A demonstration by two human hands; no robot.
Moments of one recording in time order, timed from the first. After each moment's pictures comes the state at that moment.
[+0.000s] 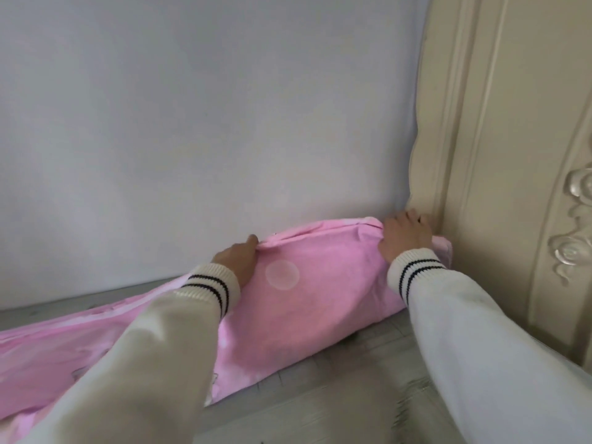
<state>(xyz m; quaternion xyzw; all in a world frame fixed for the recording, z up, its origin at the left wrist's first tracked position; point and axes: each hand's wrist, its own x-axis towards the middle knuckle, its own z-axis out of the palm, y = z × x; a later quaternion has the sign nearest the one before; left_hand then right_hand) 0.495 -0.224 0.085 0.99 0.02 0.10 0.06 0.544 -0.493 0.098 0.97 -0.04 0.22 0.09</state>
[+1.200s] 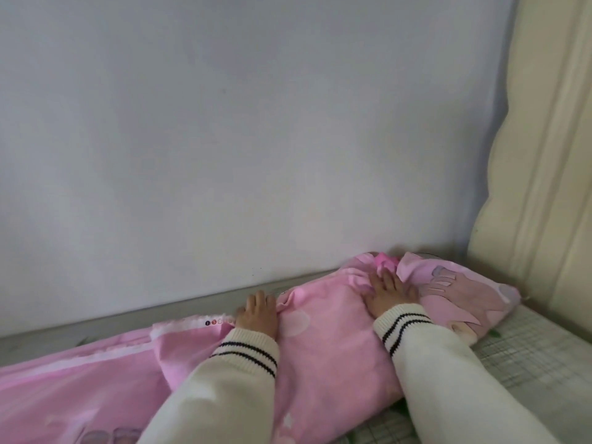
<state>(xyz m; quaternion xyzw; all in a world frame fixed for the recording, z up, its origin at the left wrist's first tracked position) 0.602 -0.180 -0.035 0.99 0.12 0.02 -0.04 0.684 -0.395 -0.045 1.00 0.01 -0.02 -0.07</state>
